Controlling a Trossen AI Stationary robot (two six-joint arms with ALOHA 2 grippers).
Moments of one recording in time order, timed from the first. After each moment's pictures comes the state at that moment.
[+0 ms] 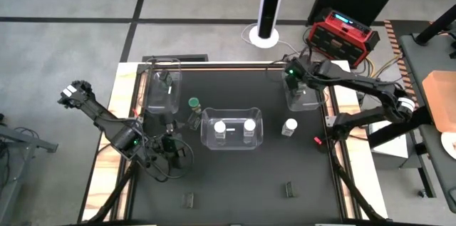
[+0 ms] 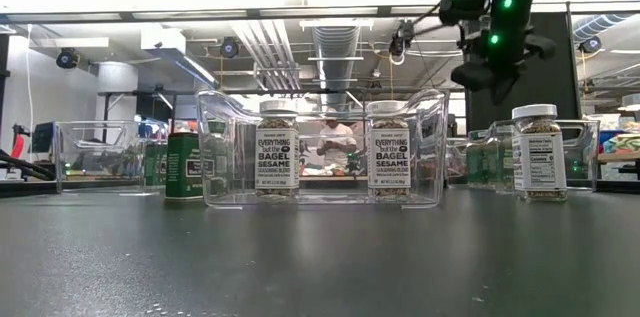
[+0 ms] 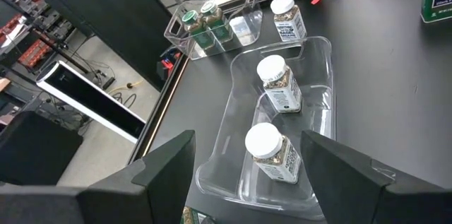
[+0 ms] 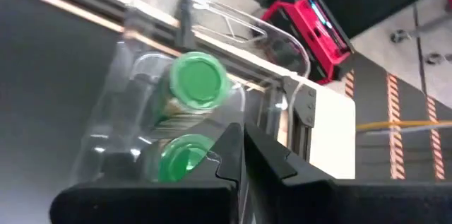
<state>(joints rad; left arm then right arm) -0.66 1.25 1.14 -0.78 -0.99 -0.31 -0.60 1.27 0.99 -0.97 0.69 0.49</state>
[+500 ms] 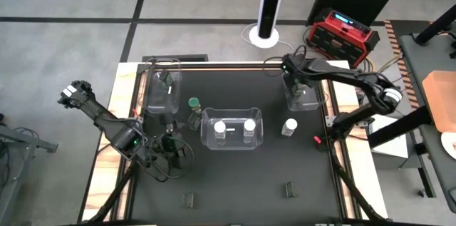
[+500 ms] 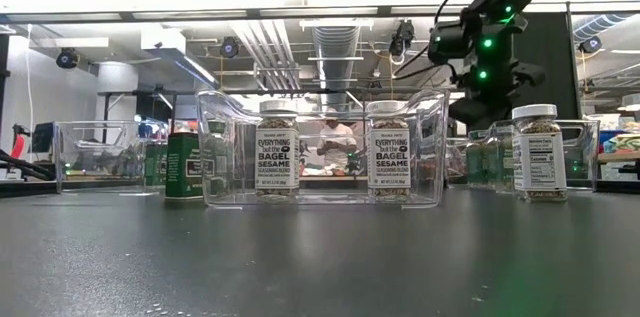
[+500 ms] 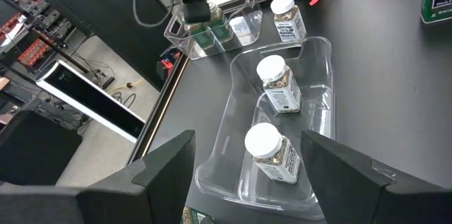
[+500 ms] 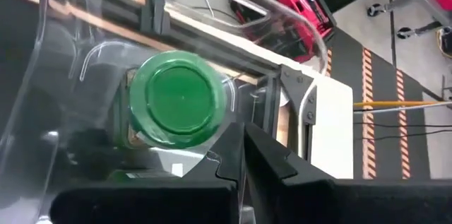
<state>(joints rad) -0.66 1.25 1.14 -0.78 -0.99 -0.32 -0.71 1.45 0.95 -0.83 0.70 0.43</state>
